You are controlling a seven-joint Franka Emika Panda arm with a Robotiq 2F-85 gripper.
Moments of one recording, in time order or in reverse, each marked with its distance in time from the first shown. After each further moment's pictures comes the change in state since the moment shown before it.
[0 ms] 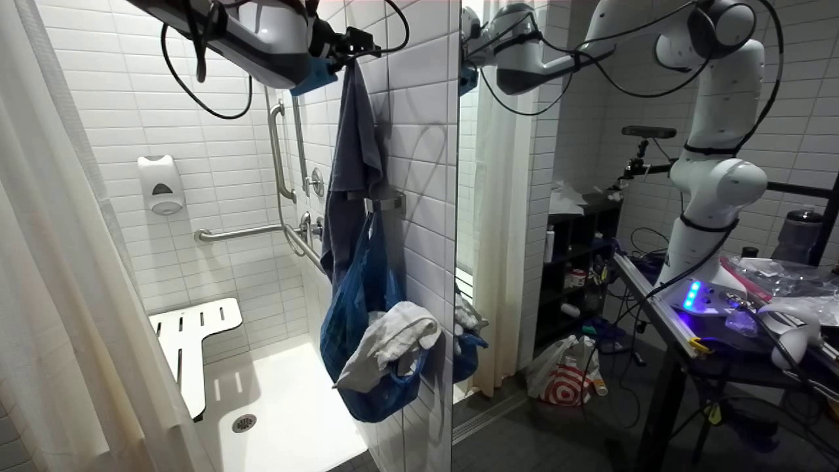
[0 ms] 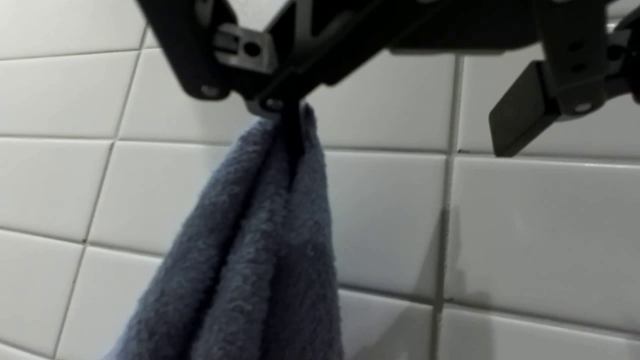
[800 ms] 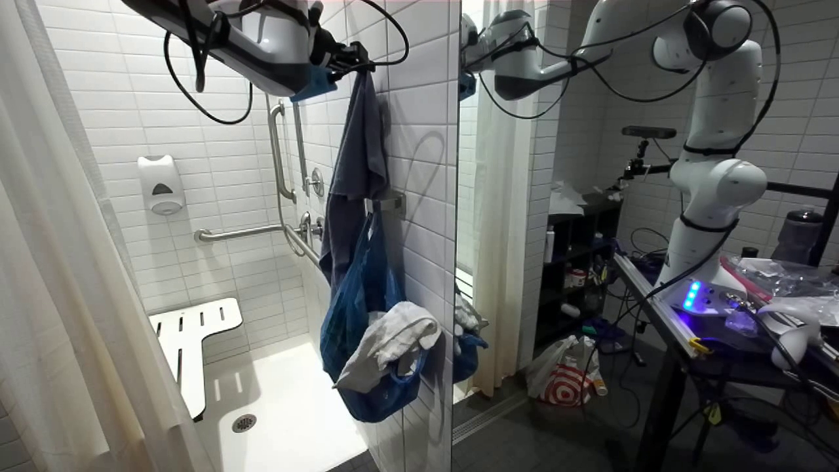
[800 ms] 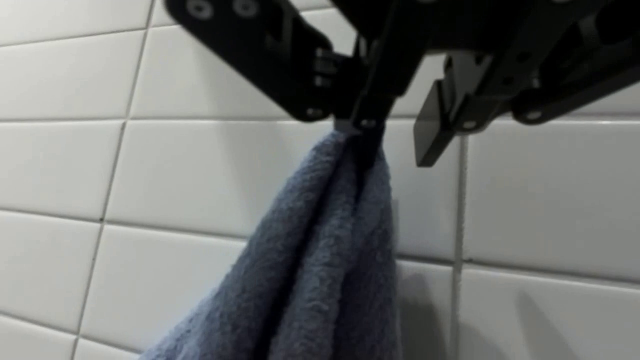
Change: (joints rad) arm 0.000 0.015 0.000 -0.006 0.036 0.013 -0.001
